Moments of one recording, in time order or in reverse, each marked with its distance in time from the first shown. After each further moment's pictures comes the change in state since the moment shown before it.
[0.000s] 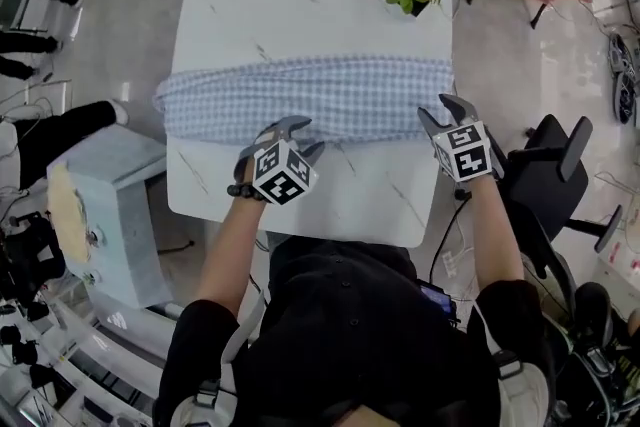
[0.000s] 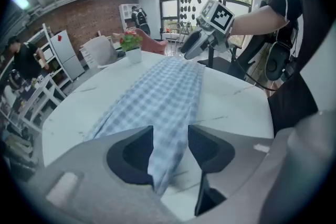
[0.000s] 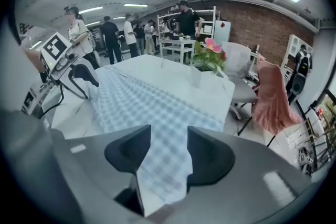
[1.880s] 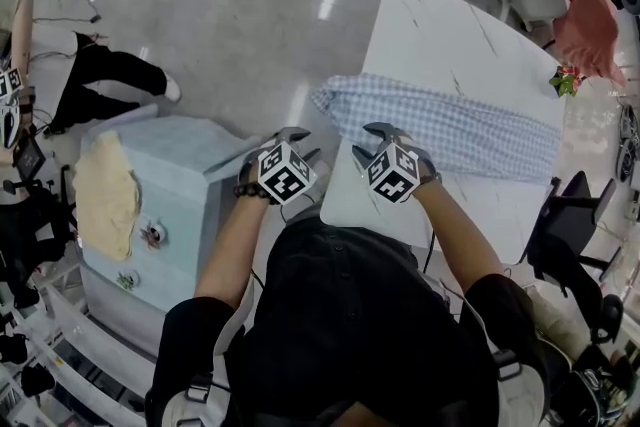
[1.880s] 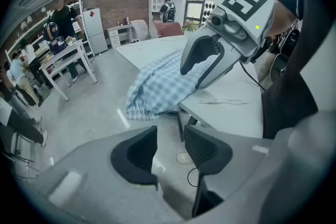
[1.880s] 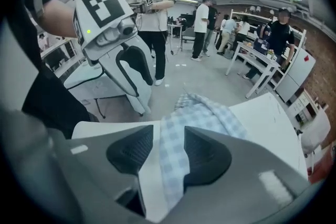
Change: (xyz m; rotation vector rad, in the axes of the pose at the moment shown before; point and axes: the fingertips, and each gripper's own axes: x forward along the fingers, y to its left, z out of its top) left arm -0.201 0.194 -0.389 -0.216 0.019 0.022; right arm 0.219 0.542 0.236 -0.532 0.124 0.362
